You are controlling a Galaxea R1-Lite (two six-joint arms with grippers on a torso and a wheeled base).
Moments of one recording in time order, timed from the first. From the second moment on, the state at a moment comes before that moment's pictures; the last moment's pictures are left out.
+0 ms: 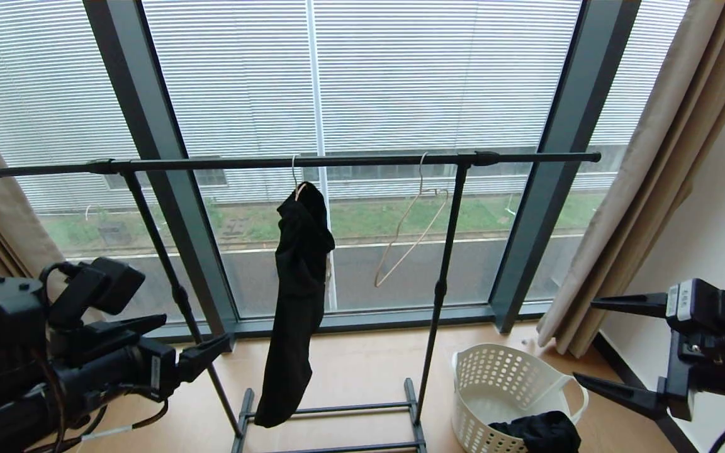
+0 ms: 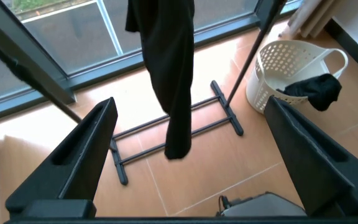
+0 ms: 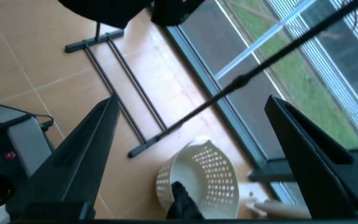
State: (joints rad) left arm -0.25 1.38 -0.33 -0.61 -0.07 0.07; right arm -0.03 1.35 -0.47 -0.25 0.63 -0.79
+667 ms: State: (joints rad) left arm -0.24 1.02 -0.03 -0.61 -0.07 0.06; right arm -0.34 1.07 -0.14 -0.25 0.63 -0.72
